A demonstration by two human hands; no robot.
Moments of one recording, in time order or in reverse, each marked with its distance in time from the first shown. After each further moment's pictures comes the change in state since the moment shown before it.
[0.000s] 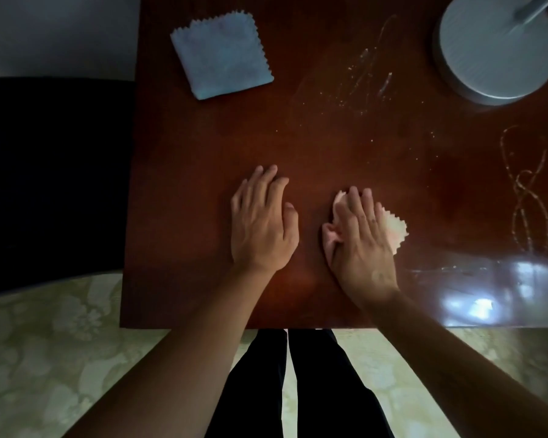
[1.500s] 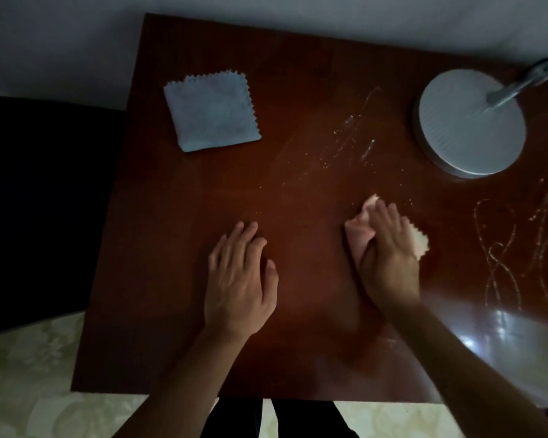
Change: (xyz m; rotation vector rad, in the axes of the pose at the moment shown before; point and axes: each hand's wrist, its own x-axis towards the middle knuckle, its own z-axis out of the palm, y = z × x) left_hand 0.001 0.004 -0.001 0.066 -0.063 -0.036; right_hand 0.079 0.077 -0.019 0.106 -0.030 0.057
